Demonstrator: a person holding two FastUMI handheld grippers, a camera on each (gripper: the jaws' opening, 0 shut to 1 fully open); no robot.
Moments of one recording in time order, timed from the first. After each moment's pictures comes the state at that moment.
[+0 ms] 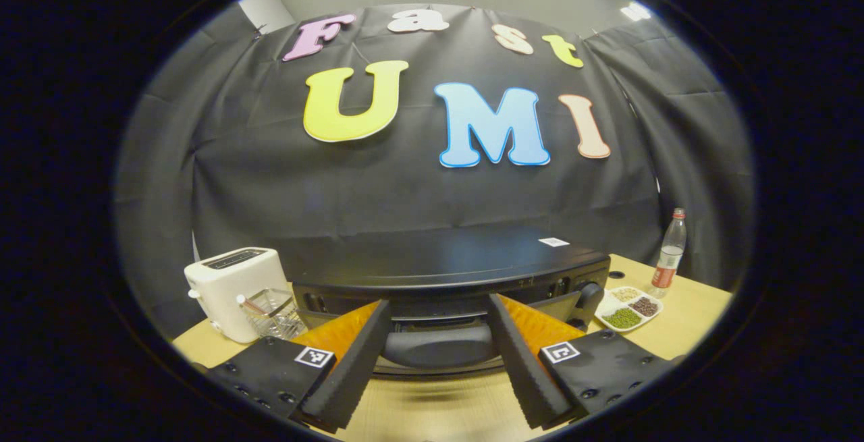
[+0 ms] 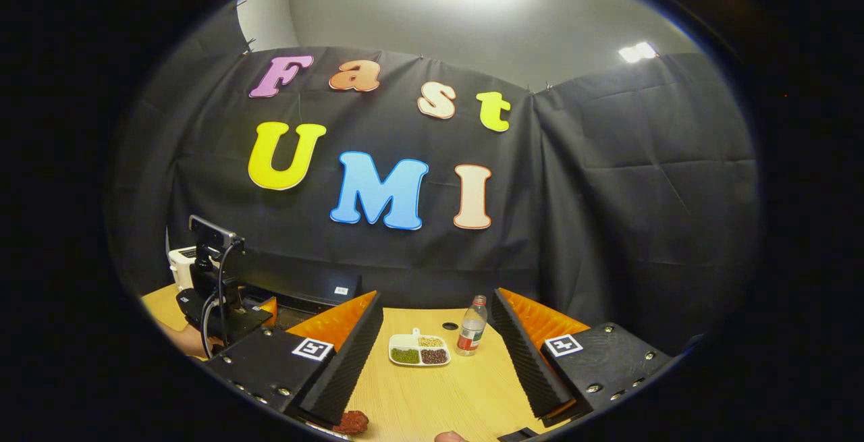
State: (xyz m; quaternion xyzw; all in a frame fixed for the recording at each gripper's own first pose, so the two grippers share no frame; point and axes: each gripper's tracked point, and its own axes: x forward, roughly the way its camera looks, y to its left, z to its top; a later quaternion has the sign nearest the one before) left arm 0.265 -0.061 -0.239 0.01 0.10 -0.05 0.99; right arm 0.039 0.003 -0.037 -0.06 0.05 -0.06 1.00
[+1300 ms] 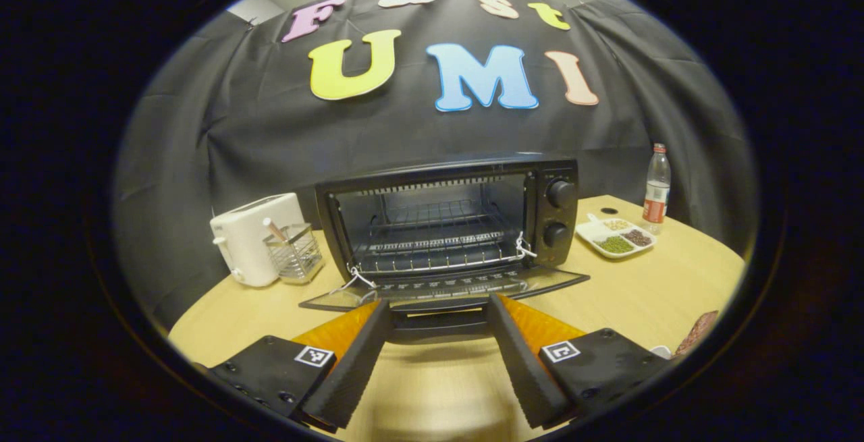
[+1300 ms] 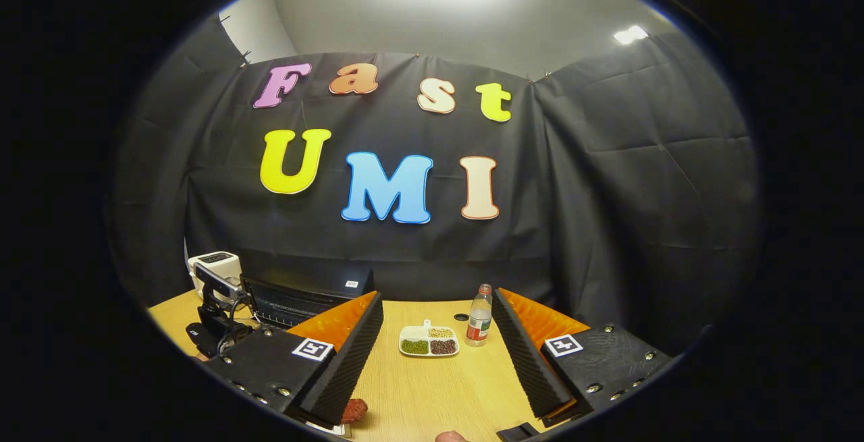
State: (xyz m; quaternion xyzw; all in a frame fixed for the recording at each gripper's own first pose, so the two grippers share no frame) left arm 0.157 -0.064 -0.322 0.04 0.20 -0.03 0.98; right arm 0.015 -0.024 -0.046 -0.02 0.07 -0.03 1.00
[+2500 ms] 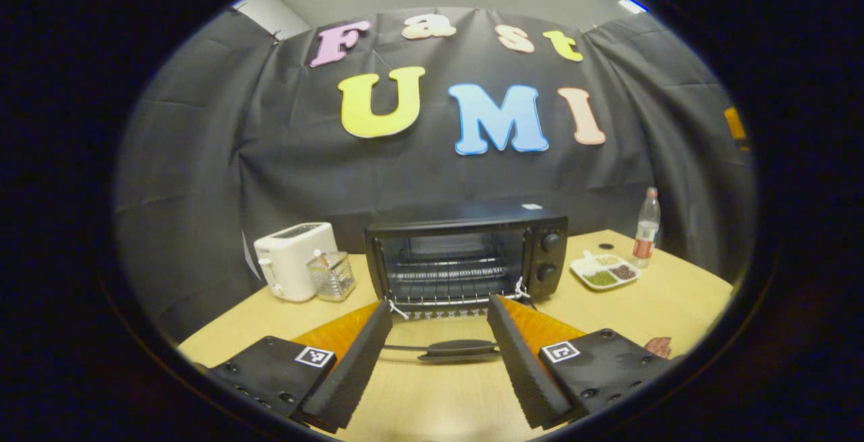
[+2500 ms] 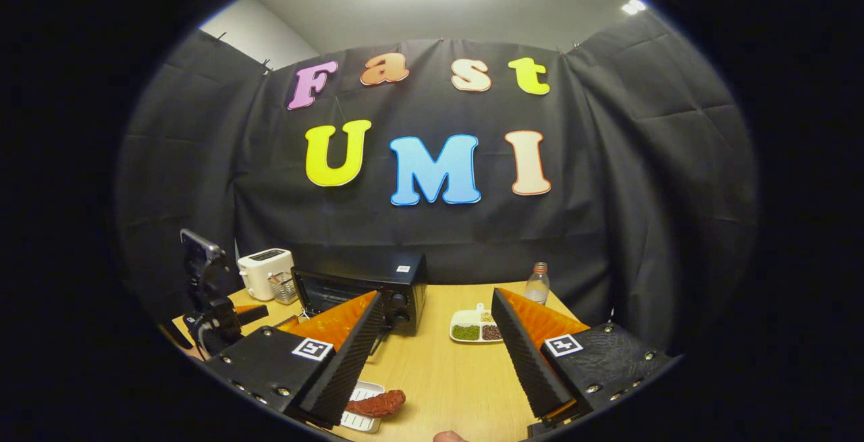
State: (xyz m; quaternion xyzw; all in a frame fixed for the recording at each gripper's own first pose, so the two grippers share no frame) left arm 0.095 -0.035 -0.194 0.02 0.12 0.00 0.99; right arm 0.025 0.022 -0.082 0.03 0.12 0.10 0.99
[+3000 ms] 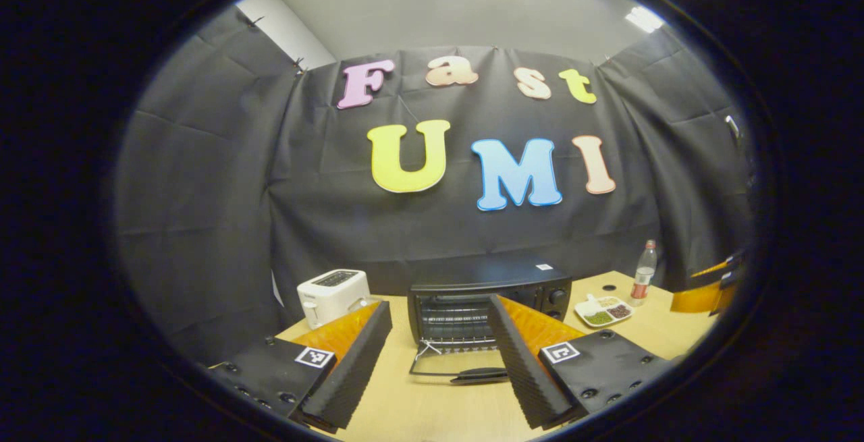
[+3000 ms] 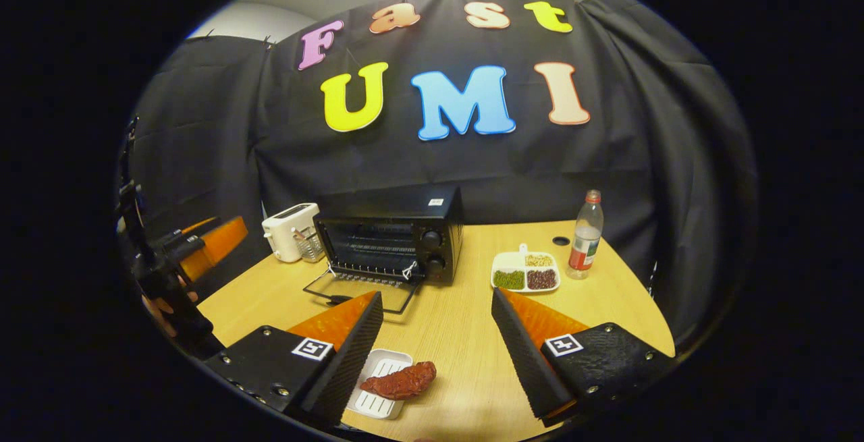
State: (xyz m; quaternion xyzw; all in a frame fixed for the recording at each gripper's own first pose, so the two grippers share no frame) left arm 0.046 0.013 -0.084 0.02 0.05 0.03 1.00; right arm 0.023 0.056 -0.183 0.07 0.26 0.17 0.95
